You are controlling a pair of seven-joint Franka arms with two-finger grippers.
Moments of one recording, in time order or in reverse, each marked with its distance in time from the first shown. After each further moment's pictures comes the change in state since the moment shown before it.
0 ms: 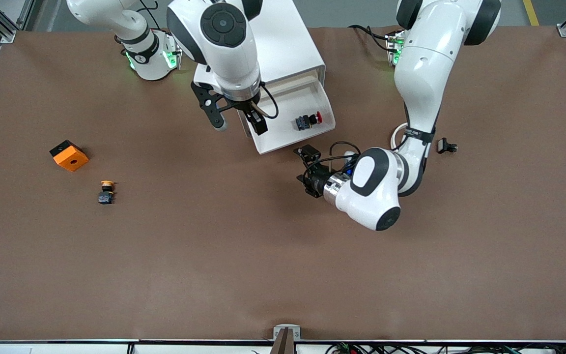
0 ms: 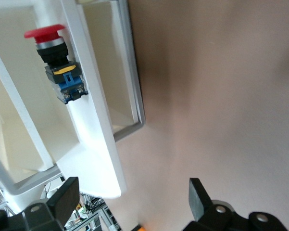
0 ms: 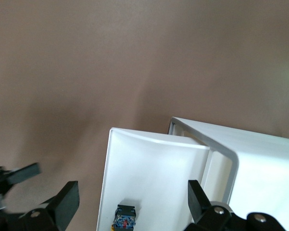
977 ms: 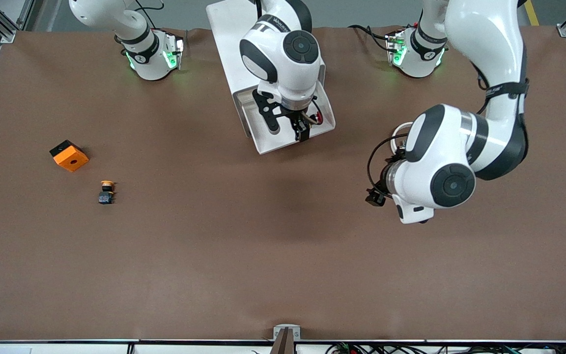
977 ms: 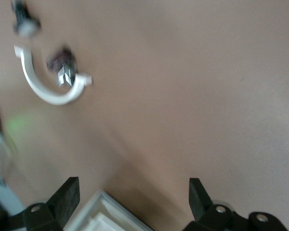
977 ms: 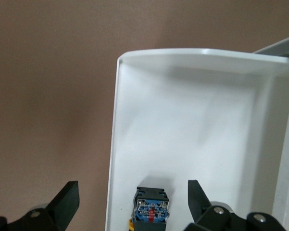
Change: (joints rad) left arm 0.072 -0.260 -0.001 0.018 0.769 -0.091 0.830; right arm 0.167 0.226 -0.001 0.055 -0.056 0.195 0.235
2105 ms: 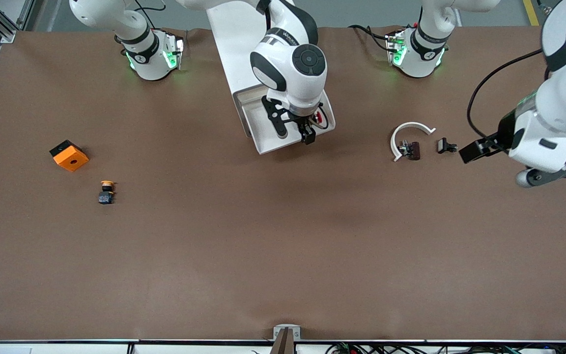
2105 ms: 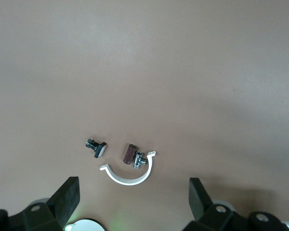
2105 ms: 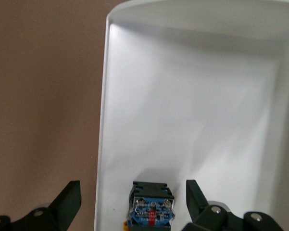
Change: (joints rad) left arm 0.149 -0.346 0.008 -0.063 0.213 -0.072 0.805; right arm 0.016 0.062 0.006 0.008 0.036 0.053 0.012
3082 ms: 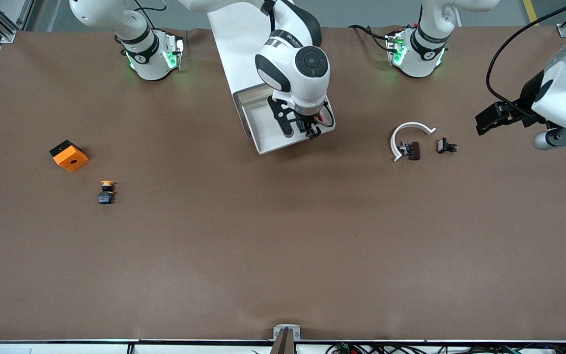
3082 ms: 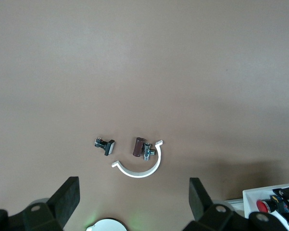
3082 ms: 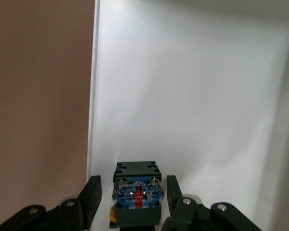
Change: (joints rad) left arm 0.006 -0.132 0.000 -0.100 0.000 0.003 0.144; right arm 0.009 0.027 0.010 0.007 0.039 0.037 -0.004
